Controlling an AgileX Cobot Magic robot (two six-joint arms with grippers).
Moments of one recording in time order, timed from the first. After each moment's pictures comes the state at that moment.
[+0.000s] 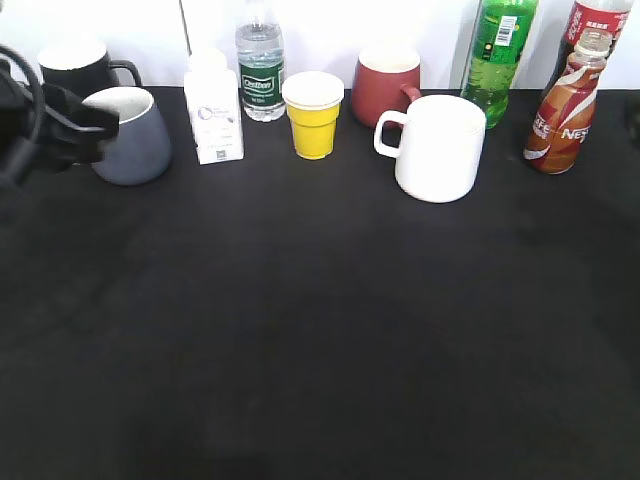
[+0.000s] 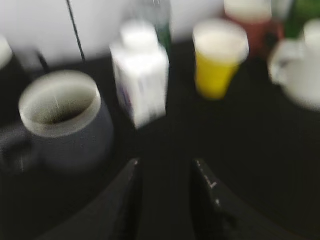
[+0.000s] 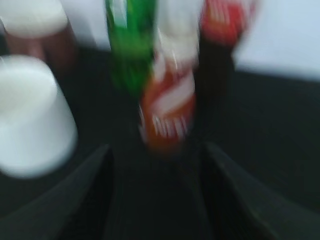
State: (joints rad) left arm -0.42 1.21 -0.72 -0.06 0.12 0.07; right arm 0.02 1.32 -0.65 -0.89 -0.17 0.77
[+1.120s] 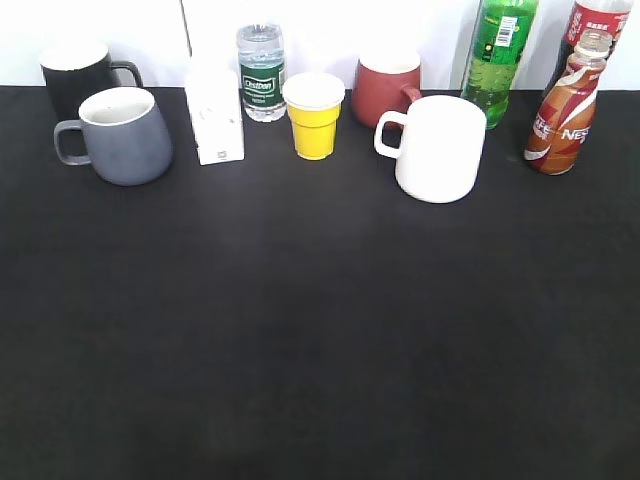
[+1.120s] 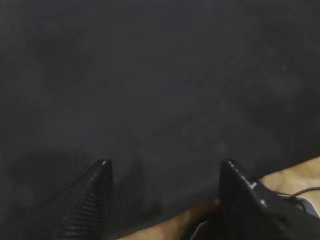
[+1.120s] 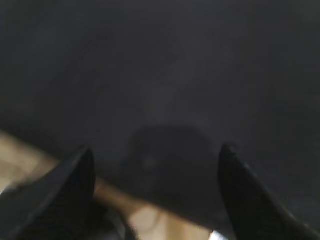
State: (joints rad) left arm -0.42 0.18 -0.57 0.02 1.20 -0.02; right arm 0.45 0.13 -0.53 -0.01 1.14 0.02
